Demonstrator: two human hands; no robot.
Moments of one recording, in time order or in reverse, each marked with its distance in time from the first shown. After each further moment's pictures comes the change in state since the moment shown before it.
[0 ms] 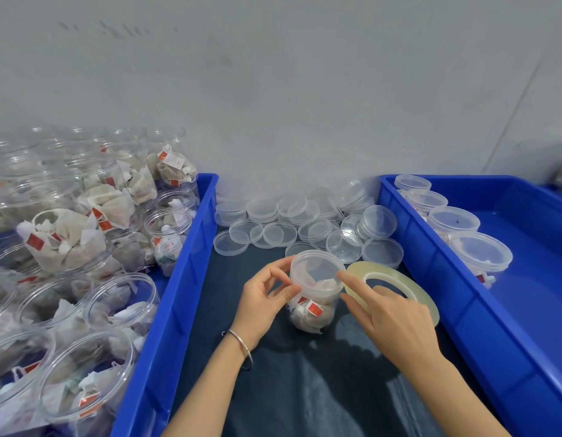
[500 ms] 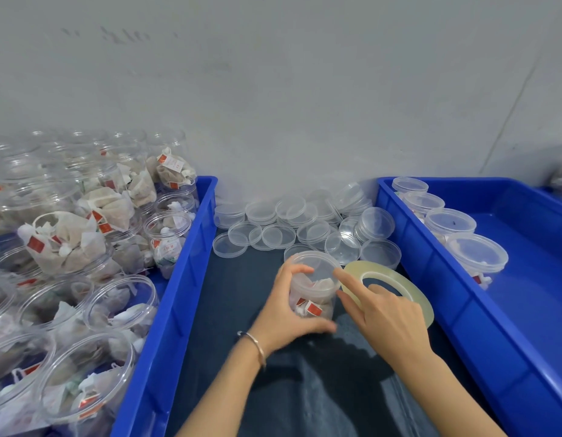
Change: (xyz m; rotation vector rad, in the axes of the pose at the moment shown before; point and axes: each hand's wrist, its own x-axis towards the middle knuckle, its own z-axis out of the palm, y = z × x) left_hand -0.005 -0.001 0.020 0.377 -0.181 0.029; right_hand 0.005 -0.003 0.001 -0.012 0.040 0.038
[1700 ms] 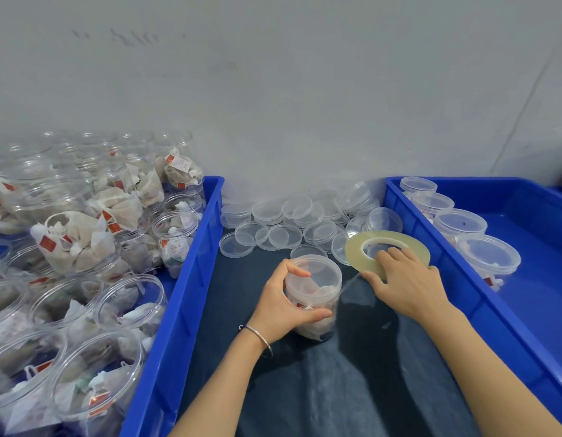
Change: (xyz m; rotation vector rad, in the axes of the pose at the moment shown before) left_hand 0.007 -0.011 -0.014 -0.016 0.082 -0.053; right_hand 0.053 0.048 0.016 -0.063 -0.288 0.159
